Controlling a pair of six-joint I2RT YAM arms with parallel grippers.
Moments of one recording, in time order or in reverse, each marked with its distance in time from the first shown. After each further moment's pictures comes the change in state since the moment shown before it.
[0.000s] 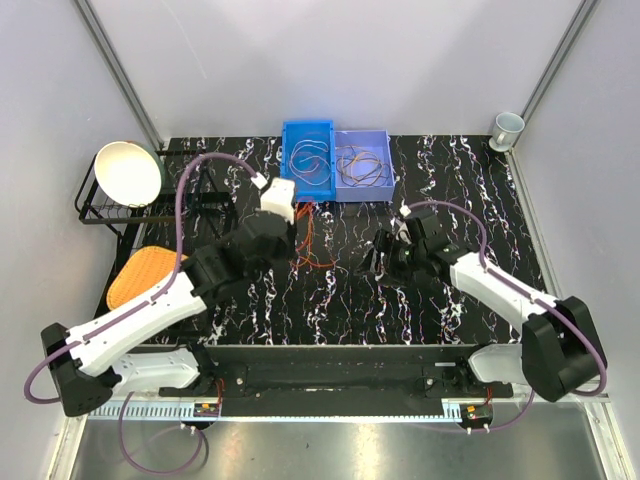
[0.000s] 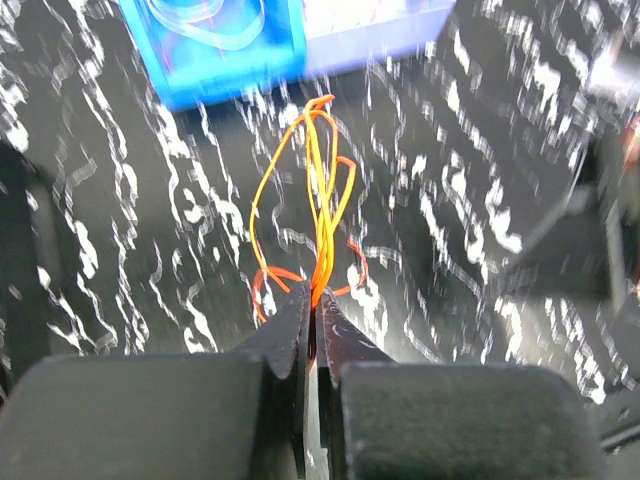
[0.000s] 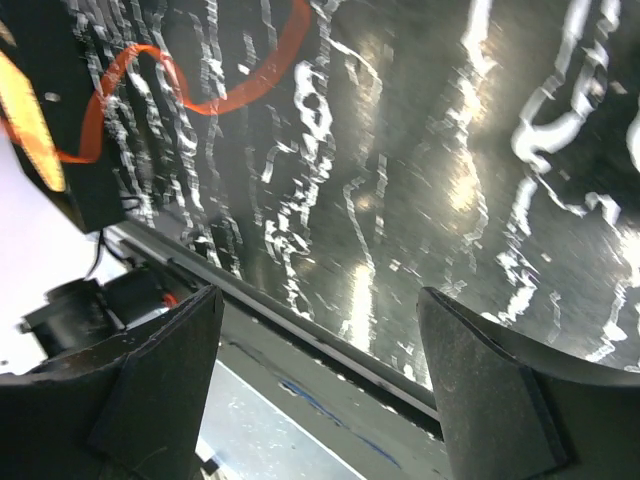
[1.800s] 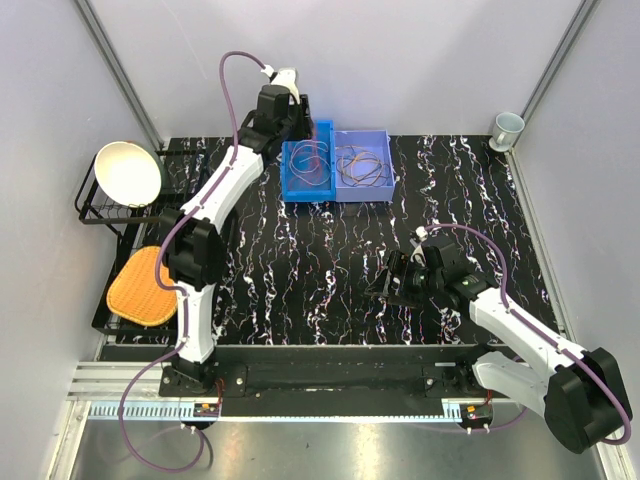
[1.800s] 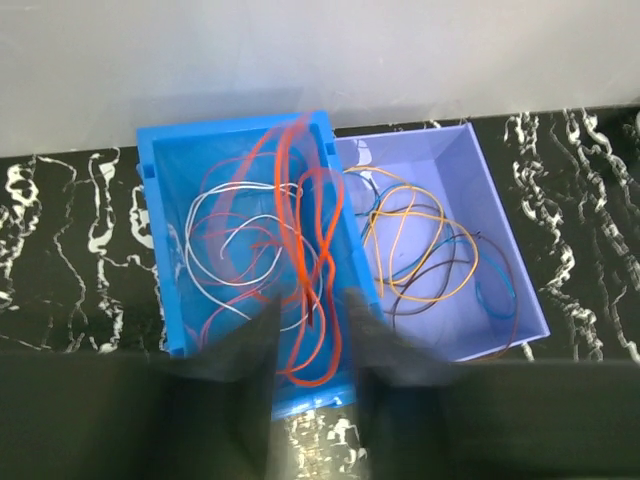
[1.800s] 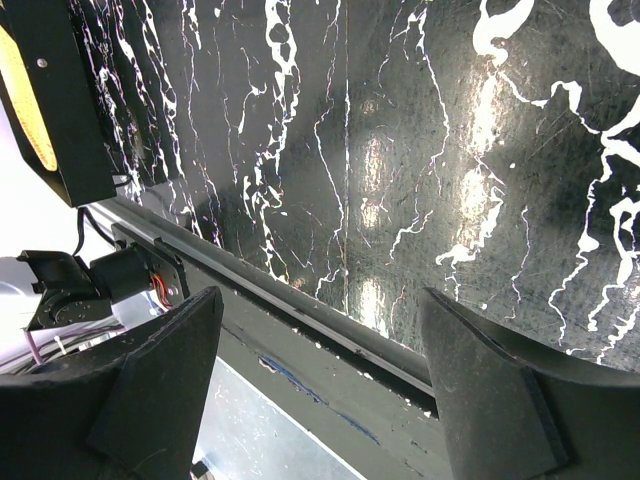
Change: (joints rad) left arm 0.566 1.004 0.992 0.140 0.460 0.100; right arm 0.000 -0.303 -0.251 0.006 0.020 0.042
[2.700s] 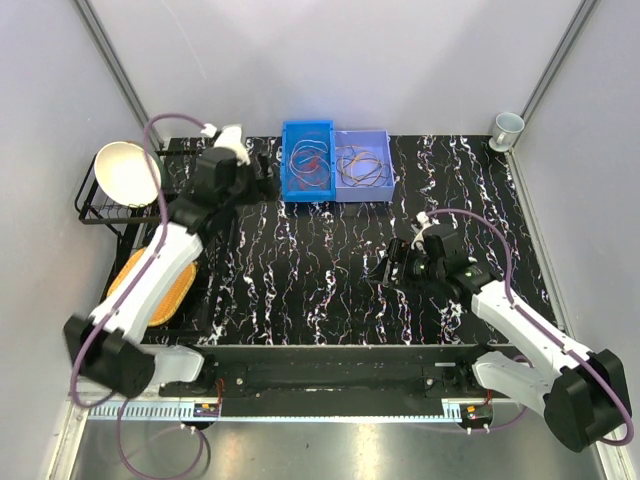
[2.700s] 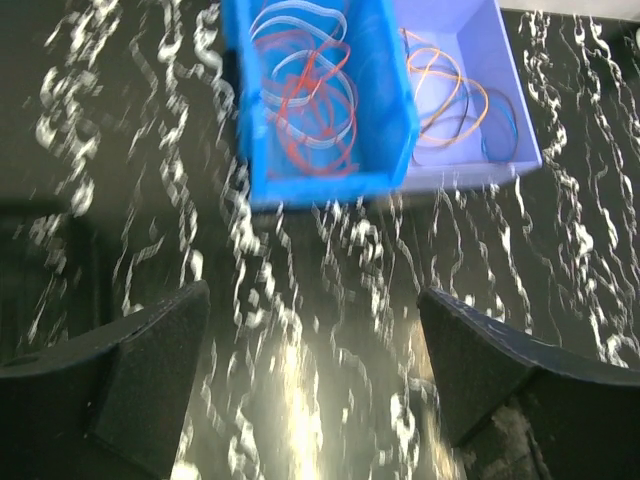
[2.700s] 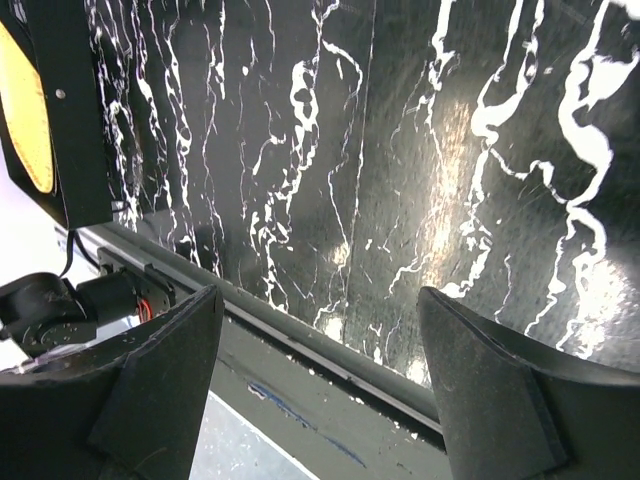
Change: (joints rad) left arm 0.003 -0.743 -0.762 -0.060 -0.029 -0.076; right arm 0.000 0.010 0.103 -0.042 0.071 -0.077
